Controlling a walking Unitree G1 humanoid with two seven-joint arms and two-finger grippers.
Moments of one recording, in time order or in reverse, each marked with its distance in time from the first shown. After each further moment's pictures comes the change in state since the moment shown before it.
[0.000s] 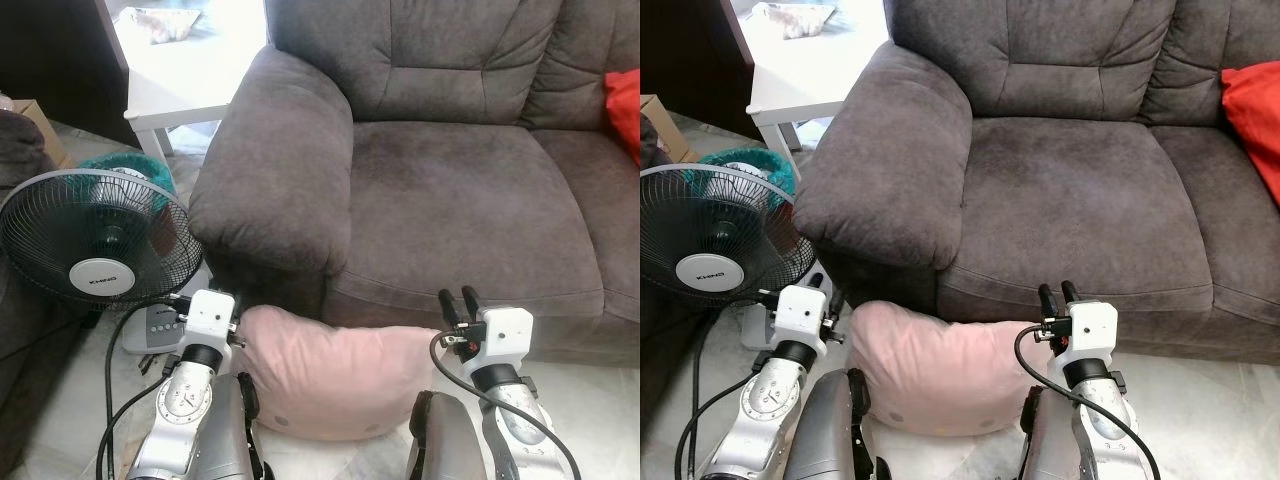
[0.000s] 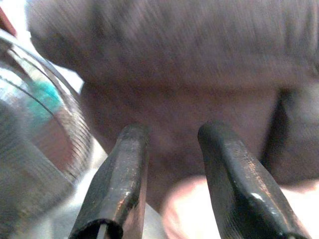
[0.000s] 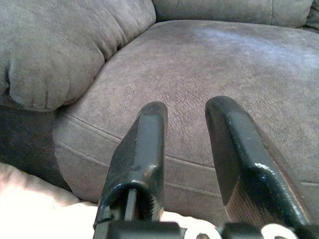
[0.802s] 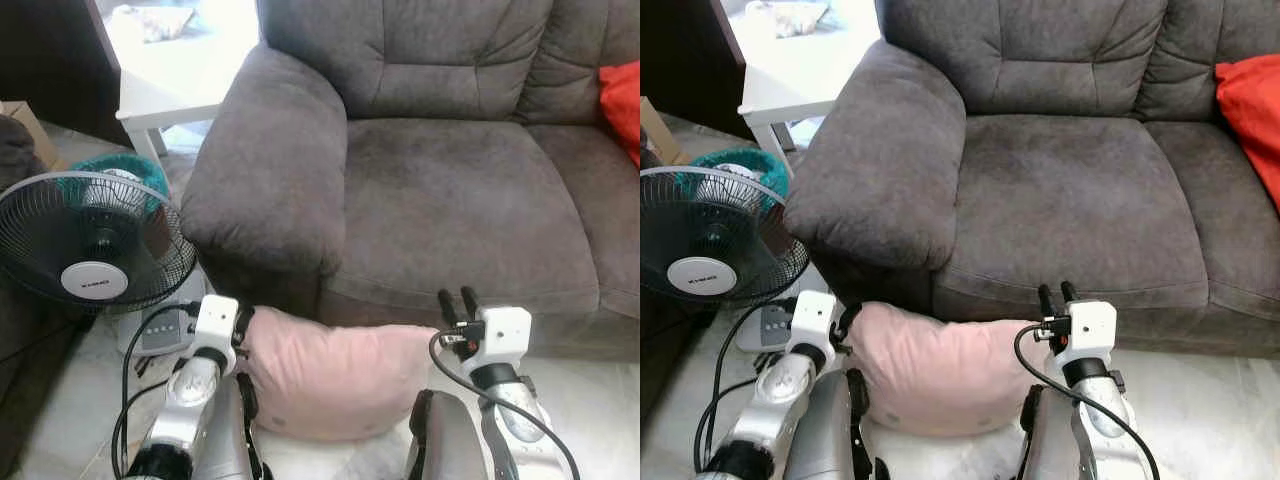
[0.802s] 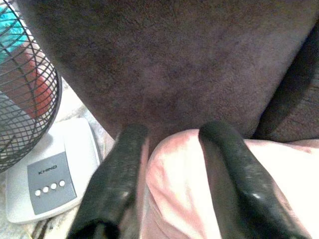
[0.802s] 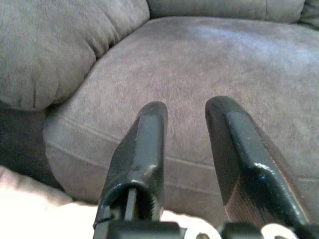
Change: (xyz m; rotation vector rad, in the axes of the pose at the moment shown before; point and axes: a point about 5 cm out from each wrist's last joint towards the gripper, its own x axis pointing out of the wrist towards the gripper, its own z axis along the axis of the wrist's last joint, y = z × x) left arm 0.029 0.005 -0.033 -0.066 0.224 -0.001; right arm 0.006 -0.001 0.003 0.000 -0.008 -0.001
